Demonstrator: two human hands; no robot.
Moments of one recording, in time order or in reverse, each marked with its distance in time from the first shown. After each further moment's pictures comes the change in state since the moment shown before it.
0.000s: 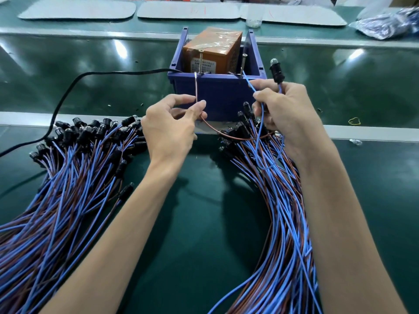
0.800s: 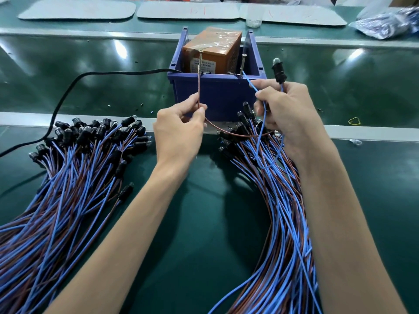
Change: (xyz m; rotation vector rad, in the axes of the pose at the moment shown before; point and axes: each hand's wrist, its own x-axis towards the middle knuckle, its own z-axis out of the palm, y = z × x) left_hand -0.002 -0.007 0.011 -0.082 -0.045 -0.029; right_hand -0.001 0.001 0.000 0.010 0.023 -0.007
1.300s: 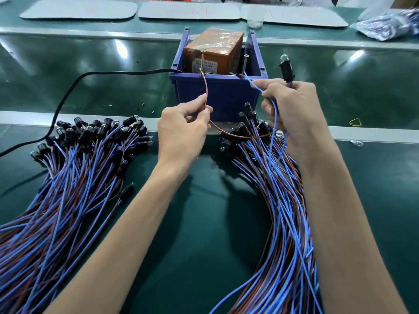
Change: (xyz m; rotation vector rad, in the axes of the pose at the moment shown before) left_hand 0.000 0.005 -0.001 0.033 -0.053 0.006; right_hand 0.003 0.001 -0.002 0.008 0.038 -0.027
